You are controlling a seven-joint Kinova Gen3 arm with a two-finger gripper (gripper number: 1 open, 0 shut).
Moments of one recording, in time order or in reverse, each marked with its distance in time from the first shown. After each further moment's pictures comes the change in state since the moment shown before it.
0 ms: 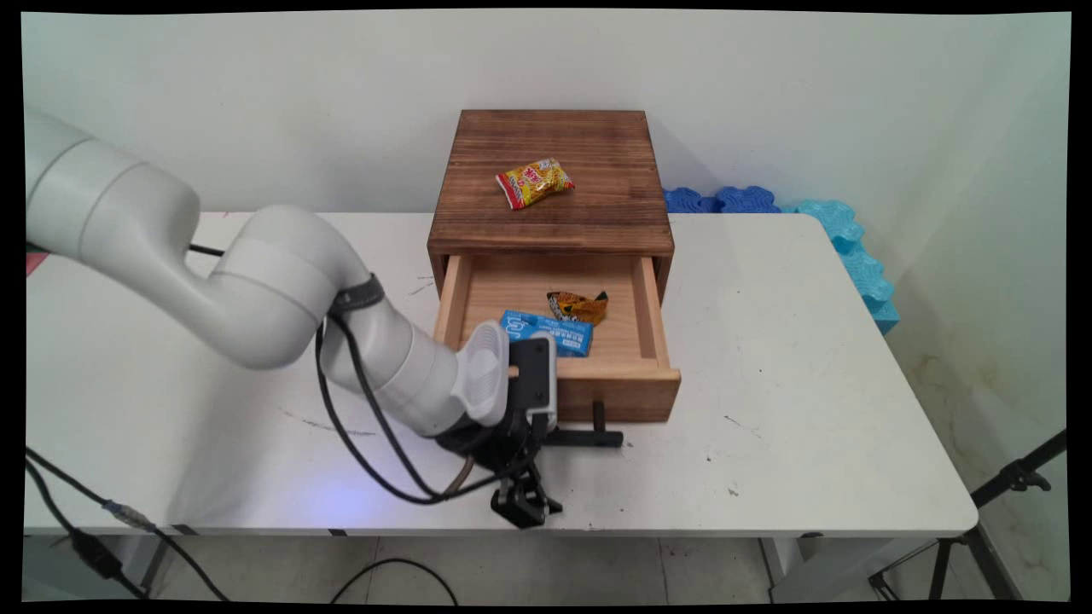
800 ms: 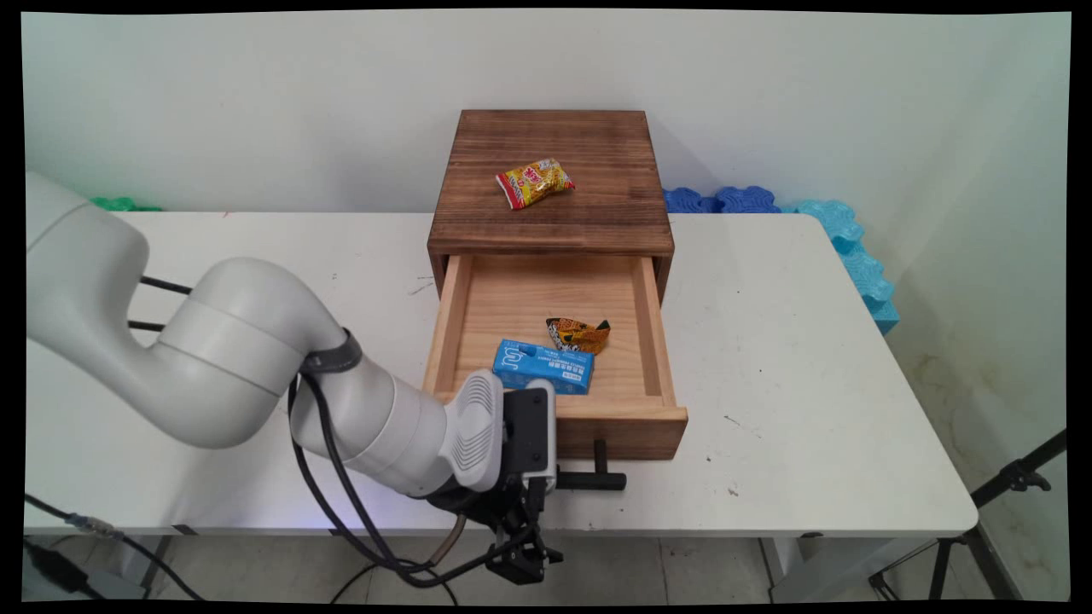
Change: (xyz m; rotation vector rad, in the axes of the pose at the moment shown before) arm 0.003 0.053 -0.011 0.015 0.006 0.005
